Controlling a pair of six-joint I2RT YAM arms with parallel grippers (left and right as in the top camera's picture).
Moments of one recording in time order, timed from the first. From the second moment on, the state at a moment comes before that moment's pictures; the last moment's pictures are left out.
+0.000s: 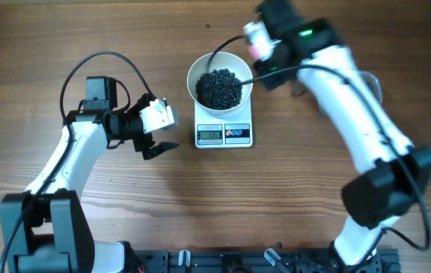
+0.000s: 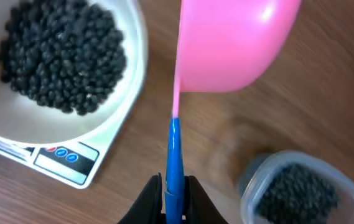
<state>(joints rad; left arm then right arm) 0.03 1.58 0.93 -0.60 0.76 1.27 0.36 1.90 1.90 -1.21 0.07 -0.19</state>
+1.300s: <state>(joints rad) 0.03 1.58 0.93 -0.60 0.76 1.27 -0.03 2.03 1.71 -1.43 0.15 -0.29</state>
